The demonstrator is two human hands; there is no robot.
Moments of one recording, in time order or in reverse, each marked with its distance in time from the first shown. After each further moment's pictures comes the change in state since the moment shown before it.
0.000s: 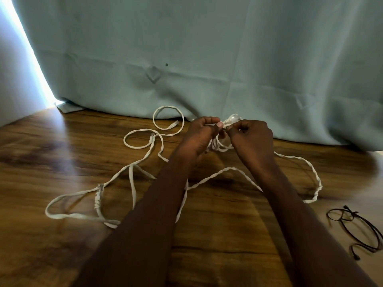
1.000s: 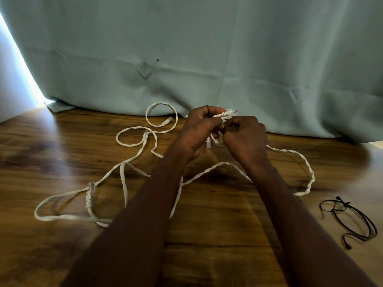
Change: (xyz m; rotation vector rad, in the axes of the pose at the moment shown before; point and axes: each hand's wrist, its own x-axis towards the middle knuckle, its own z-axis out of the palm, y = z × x) left_hand -0.017 0.015 0.012 0.042 -0.128 0.121; right_hand 0.000 0.003 0.000 -0.168 -0.018 -0.040
